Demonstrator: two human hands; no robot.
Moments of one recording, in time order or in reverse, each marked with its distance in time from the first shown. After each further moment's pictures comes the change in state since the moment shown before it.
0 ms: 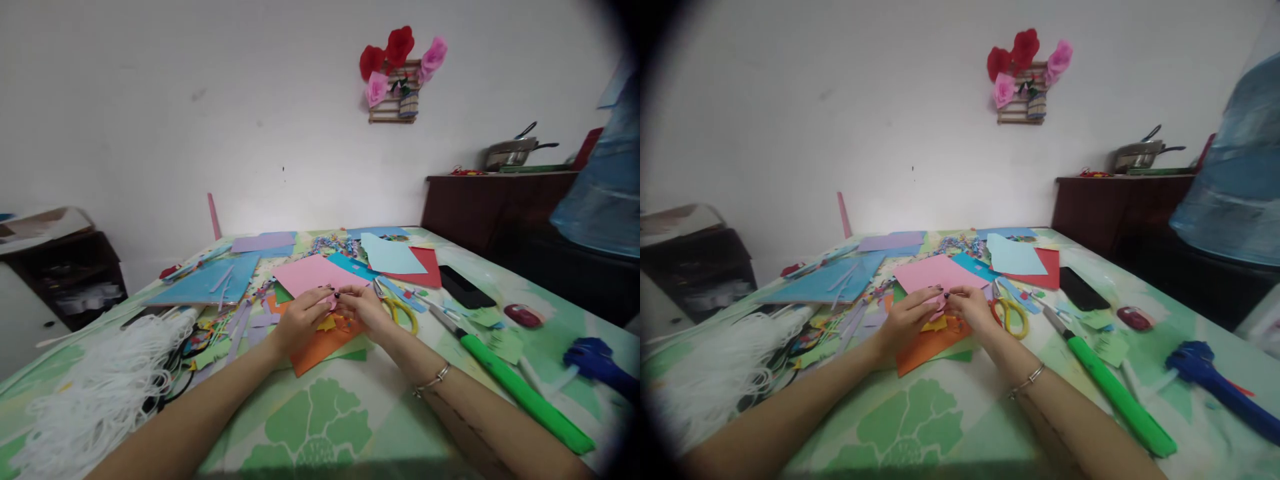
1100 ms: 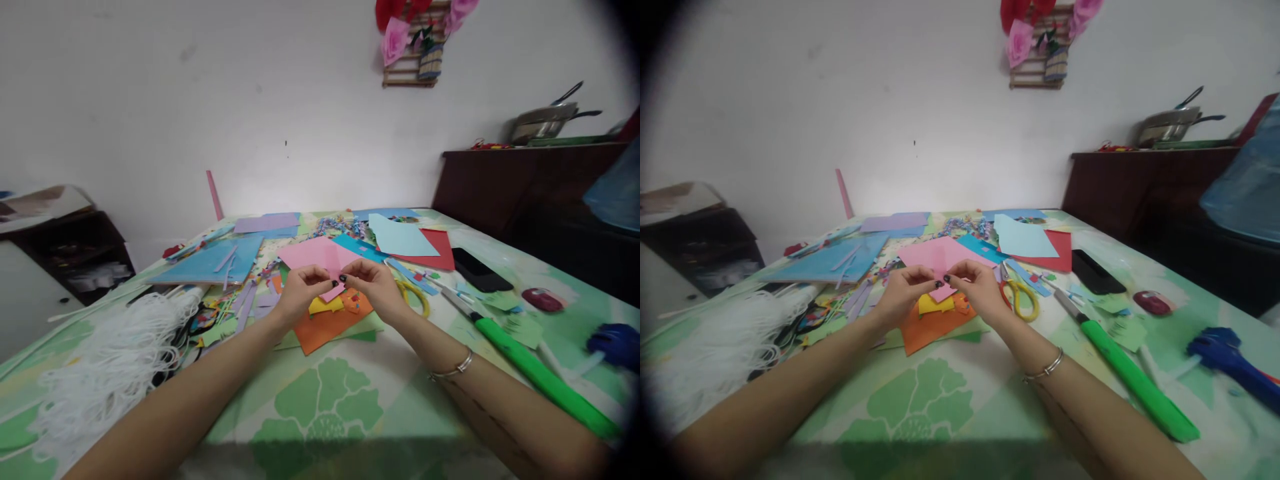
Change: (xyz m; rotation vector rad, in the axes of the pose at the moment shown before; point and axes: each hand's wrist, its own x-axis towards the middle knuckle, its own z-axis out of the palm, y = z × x) left_hand 0.016 0.013 -0.006 -0.821 0.193 -0.821; right_hand -0.007 -0.013 0.005 -0.274 -0.089 -0.315
